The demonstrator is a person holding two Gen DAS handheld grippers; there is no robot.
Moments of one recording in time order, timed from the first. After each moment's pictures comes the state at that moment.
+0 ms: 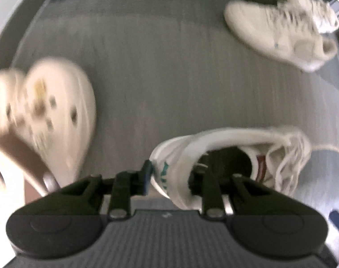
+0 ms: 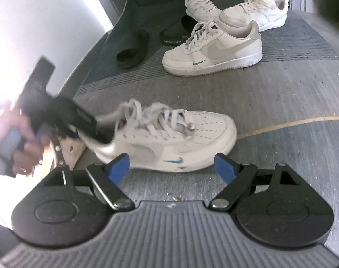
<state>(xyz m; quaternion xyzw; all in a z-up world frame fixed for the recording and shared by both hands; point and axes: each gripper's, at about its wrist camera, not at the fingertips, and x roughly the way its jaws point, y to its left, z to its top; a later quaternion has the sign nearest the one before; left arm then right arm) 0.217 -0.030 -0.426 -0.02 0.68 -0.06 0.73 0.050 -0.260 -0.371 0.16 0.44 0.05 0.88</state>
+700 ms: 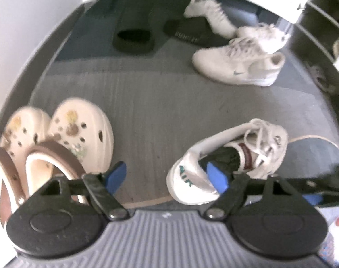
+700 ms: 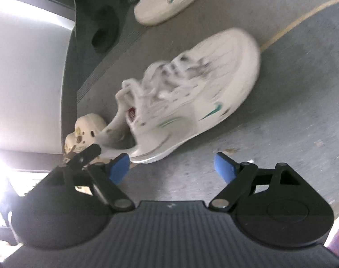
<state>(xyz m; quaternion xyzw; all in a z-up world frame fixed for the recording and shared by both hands) 0.131 0.028 -0.352 0.00 0.49 -0.14 0.86 0.089 -0.235 -0.422 0.41 0.55 0.01 0.73</state>
